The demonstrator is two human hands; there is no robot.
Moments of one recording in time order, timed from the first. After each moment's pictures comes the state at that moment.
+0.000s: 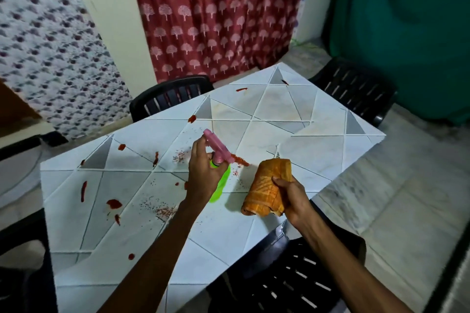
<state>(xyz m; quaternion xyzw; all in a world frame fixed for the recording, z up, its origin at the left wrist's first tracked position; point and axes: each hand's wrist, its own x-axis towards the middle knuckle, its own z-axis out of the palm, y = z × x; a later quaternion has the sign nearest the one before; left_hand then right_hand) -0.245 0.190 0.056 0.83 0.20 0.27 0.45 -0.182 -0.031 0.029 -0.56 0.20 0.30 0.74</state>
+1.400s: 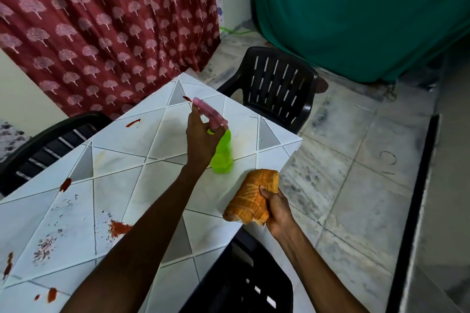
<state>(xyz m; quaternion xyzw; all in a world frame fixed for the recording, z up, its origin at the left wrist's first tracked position) 0.148 -0.043 0.039 0.82 0.08 0.22 0.52 0.041 -0.244 -0.028 -0.43 0.35 0.21 0.81</state>
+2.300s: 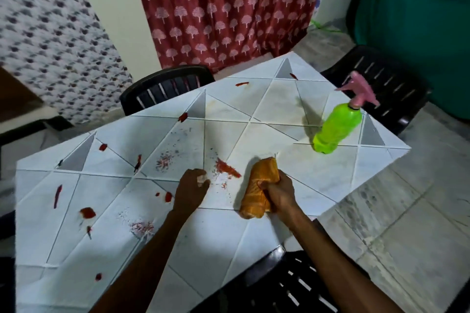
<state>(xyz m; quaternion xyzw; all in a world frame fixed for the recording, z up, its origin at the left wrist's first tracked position) -0.183 0.212 -0.071 0.88 0.30 0.07 0.37 -0.078 -0.014 -0.021 -0.76 0.10 0.26 0.58</state>
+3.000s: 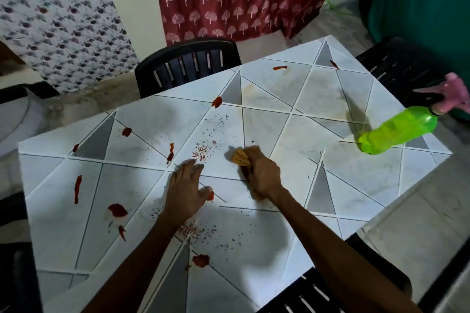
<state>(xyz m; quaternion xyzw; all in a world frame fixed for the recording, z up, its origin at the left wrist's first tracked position) -0.253 0.354 -0.116 0.96 0.21 -0.02 0.19 -0.099 0.172 -0.068 -0.92 -0.29 0.18 0.19</state>
